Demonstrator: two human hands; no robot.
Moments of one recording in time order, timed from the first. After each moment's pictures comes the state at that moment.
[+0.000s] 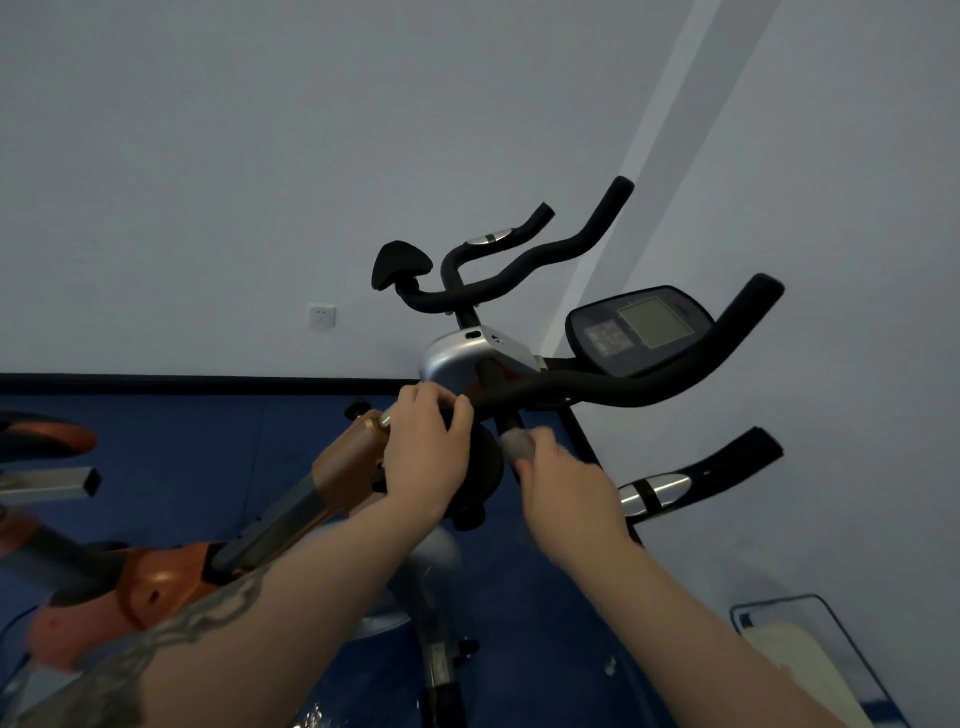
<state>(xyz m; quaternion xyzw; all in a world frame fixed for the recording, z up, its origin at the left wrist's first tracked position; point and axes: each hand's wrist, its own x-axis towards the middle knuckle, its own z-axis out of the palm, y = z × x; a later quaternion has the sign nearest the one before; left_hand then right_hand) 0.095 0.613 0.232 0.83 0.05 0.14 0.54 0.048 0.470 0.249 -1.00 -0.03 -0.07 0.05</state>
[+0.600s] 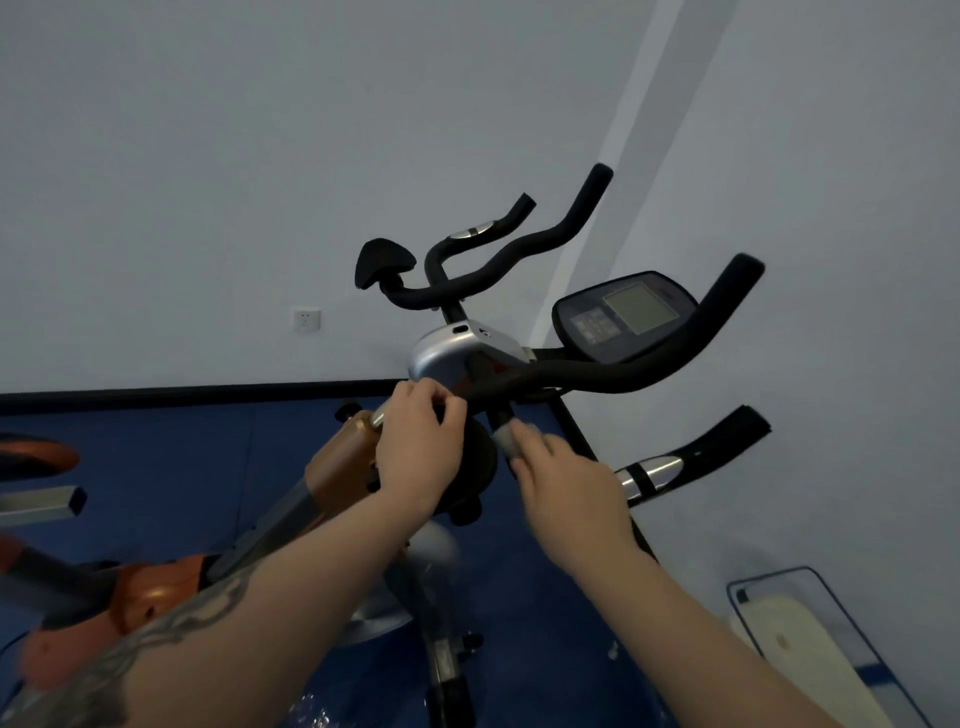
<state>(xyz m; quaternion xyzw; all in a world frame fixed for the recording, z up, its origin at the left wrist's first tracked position) 0.096 0.614 0.235 0.84 0.03 0.13 0.53 0.032 0.467 0.245 -0.99 -0.06 -0.13 -0.02</state>
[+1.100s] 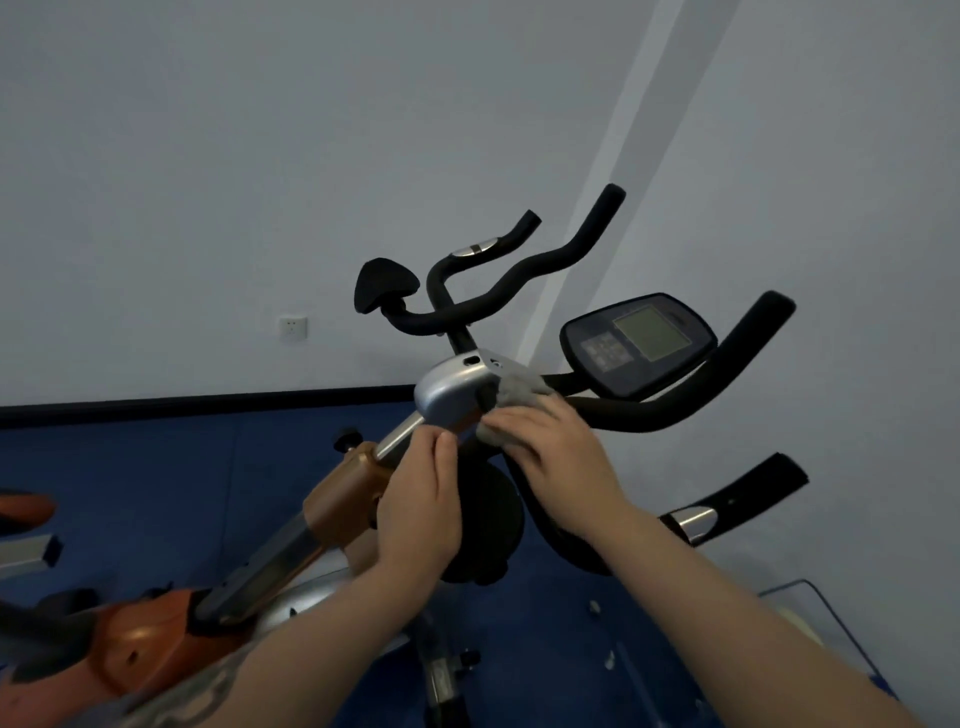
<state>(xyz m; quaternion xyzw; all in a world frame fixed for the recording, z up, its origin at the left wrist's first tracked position) 0.101 0.629 0.207 0.80 -0.03 0.13 0.58 0.112 0.469 0.272 -0.95 -0.21 -0.17 0.13</state>
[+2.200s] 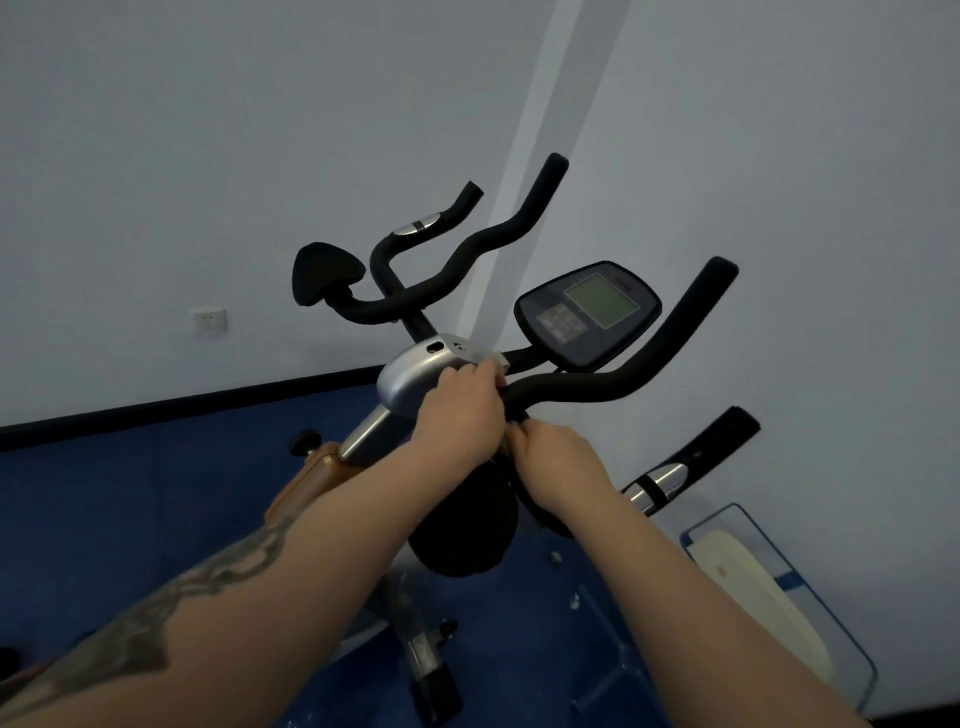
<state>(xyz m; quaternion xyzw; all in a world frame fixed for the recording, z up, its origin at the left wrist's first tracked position) 0.168 0.597 0.269 0.90 -0.24 -0.01 0.37 0.096 0.492 0.273 -0.99 0.10 0.03 0.07</state>
